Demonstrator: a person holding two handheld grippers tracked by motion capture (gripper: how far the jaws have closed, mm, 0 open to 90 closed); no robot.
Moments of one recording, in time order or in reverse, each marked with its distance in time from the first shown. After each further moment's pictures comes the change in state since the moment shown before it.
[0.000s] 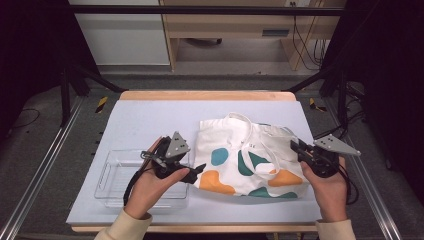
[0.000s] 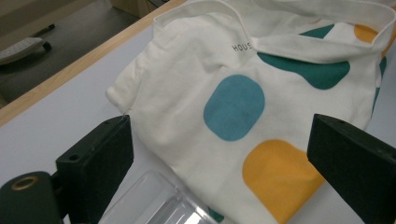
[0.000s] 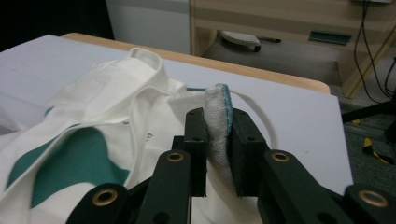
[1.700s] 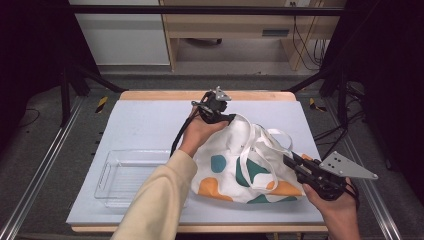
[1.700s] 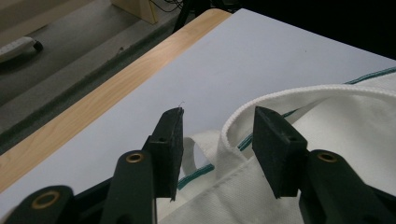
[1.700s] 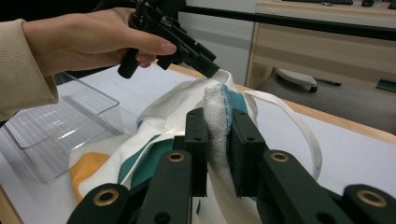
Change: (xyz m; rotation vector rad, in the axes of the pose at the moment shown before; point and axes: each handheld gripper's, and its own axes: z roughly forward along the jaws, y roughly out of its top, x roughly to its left) left arm 0.058 0.091 0.144 0.024 -0.001 -0.052; right arm 0.037 0.006 -0.055 -0.136 0.242 -0.092
